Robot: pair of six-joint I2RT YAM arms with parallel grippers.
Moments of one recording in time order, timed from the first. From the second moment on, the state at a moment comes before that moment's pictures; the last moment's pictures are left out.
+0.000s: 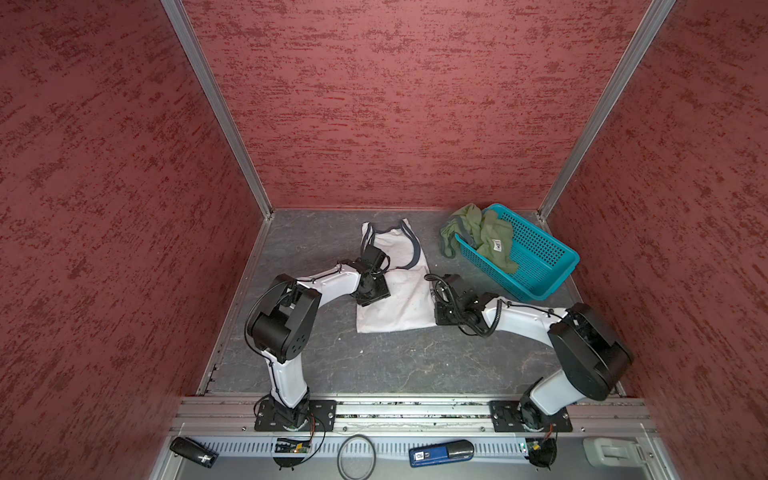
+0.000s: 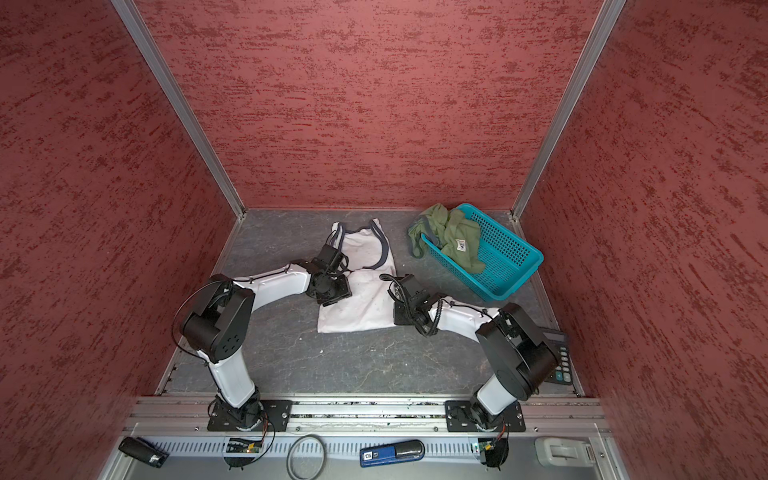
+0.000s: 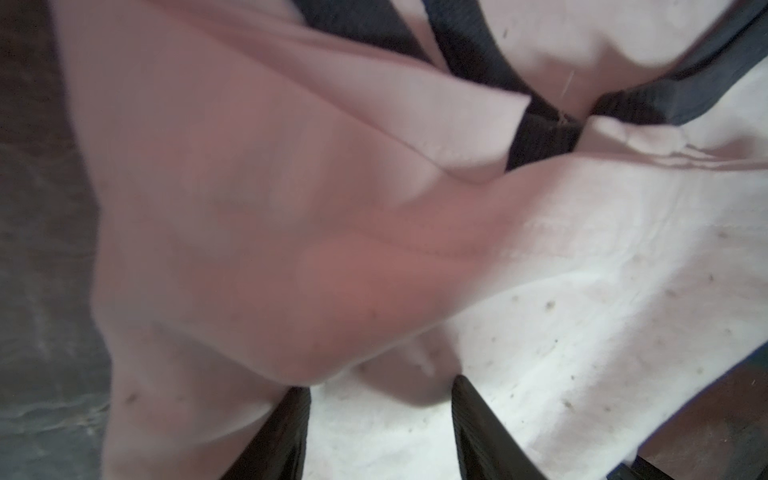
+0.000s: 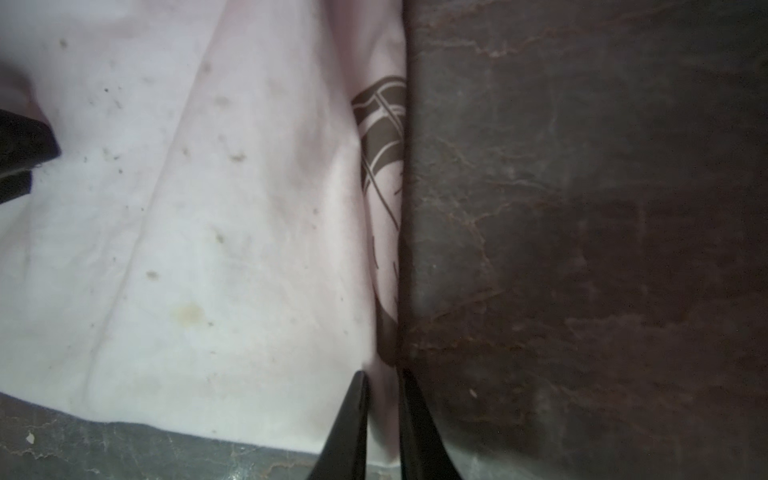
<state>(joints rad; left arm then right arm) -0.50 1.83 1.13 -0.52 0.11 -0.81 0.63 1.58 0.77 -0.26 -0.05 0.61</state>
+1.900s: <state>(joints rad) -0.37 1.23 0.56 -0.54 0.23 -0.90 0.64 1.45 0.64 -0.21 -0.10 0.73</state>
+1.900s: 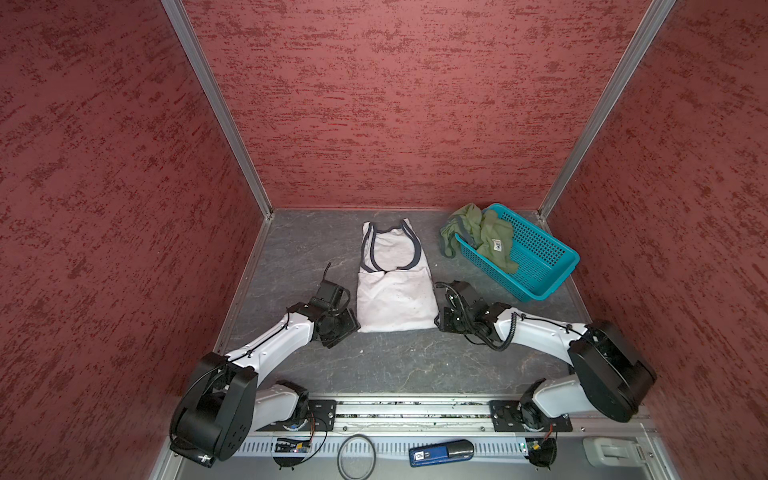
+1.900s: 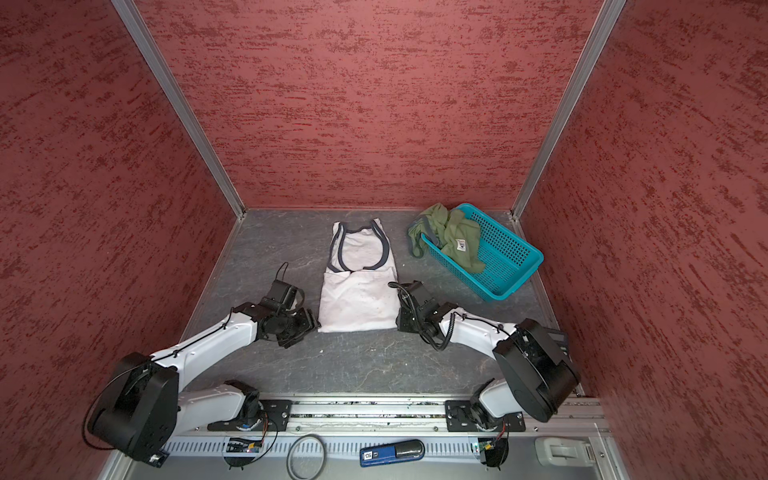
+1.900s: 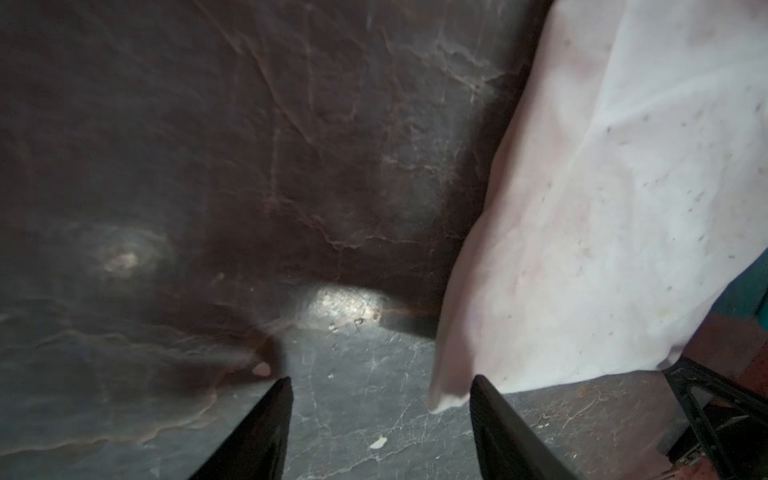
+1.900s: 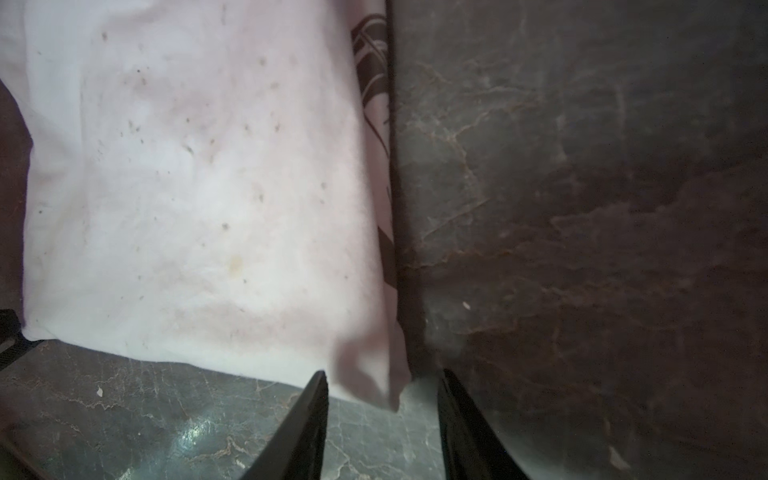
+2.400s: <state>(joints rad) -0.46 1.33 0.54 -0.34 0.27 -0.98 0.64 1.53 0.62 -0.05 -0.16 0.76</state>
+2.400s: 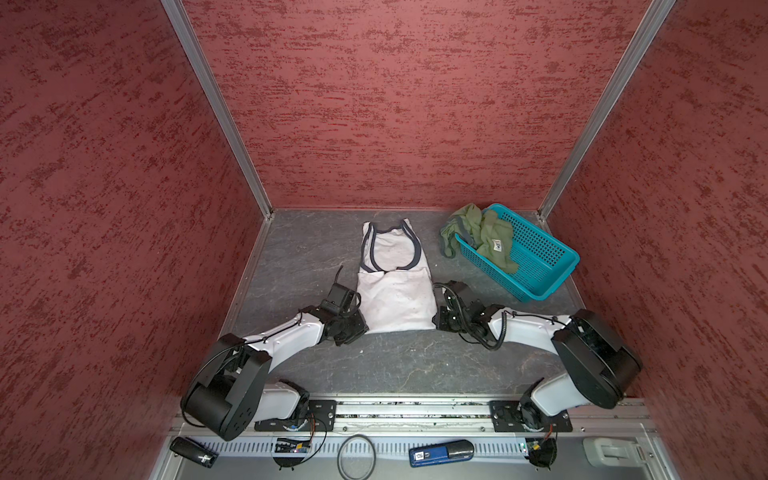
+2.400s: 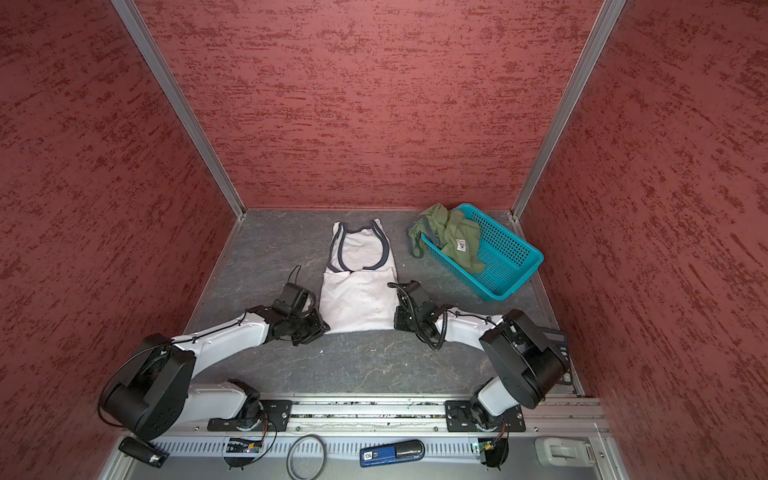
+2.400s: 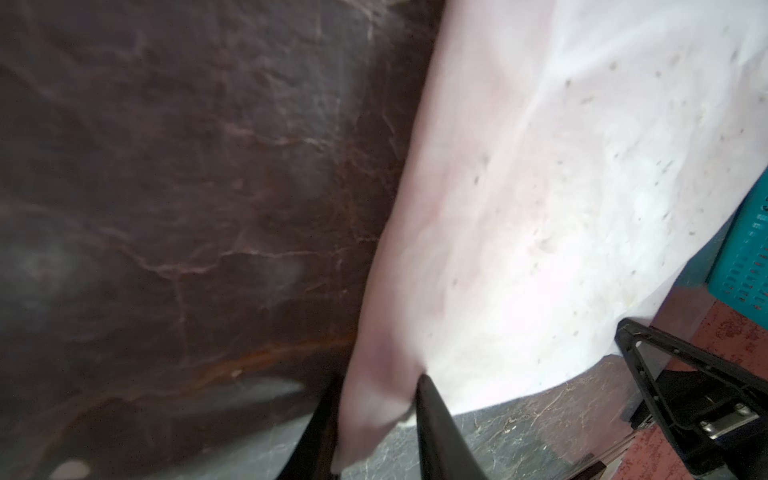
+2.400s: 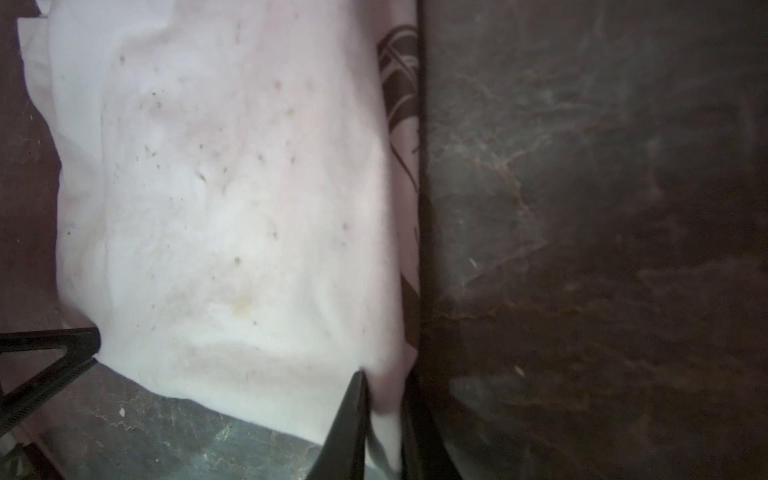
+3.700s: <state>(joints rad) -0.37 1.24 1.14 -0.67 0.32 -1.06 0.55 1.30 1.19 -0.55 -0.08 0.65</state>
